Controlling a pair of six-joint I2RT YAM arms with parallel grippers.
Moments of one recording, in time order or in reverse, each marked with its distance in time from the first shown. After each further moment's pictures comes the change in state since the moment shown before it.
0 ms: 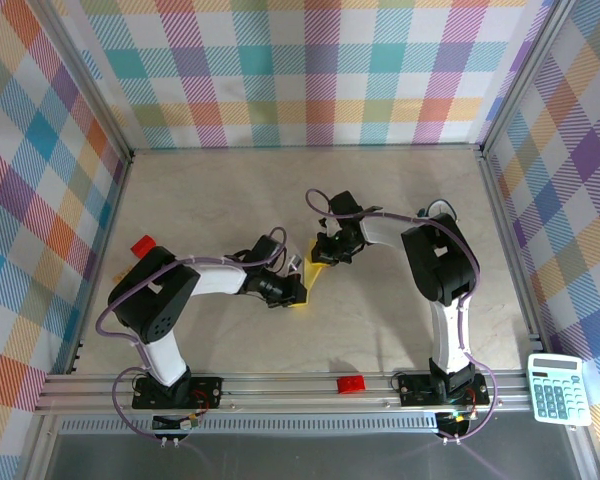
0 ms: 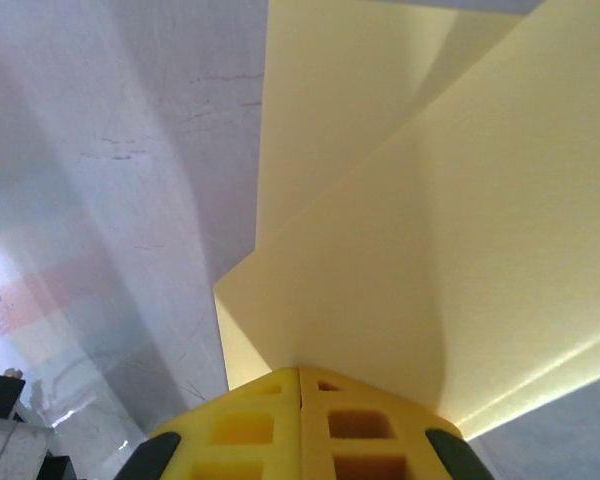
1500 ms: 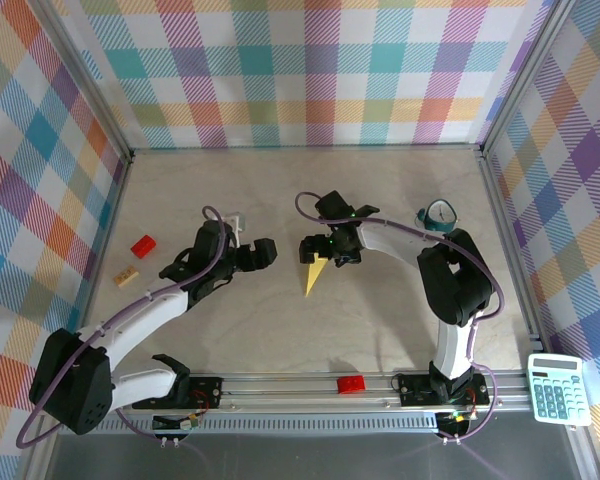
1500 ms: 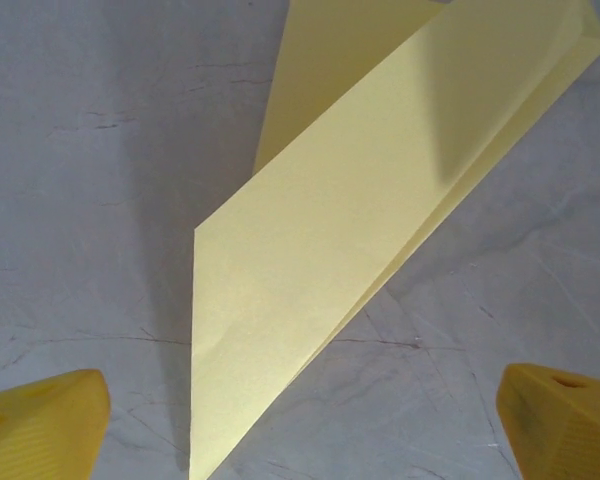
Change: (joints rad) left arm 0.169 -0.596 -0.114 -0.056 -0.546 0.153; right arm 0.137 -0.188 0.001 -0.174 0.425 -0.007
